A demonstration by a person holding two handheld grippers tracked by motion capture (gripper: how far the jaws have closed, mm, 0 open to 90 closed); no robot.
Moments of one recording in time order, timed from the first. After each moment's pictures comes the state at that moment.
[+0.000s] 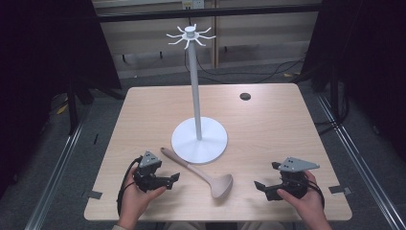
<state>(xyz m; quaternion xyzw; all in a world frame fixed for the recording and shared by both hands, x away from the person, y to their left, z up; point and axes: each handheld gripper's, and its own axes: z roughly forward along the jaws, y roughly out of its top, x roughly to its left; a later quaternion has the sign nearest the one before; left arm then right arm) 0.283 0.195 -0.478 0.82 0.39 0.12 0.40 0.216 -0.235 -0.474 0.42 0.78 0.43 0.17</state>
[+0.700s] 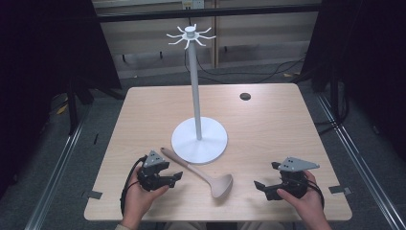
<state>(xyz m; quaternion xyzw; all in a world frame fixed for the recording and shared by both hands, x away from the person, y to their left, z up) 0.282 0.183 -0.473 0.83 0.37 0.11 0.40 0.216 -0.234 -0.474 0.42 0.78 0.43 0.17</state>
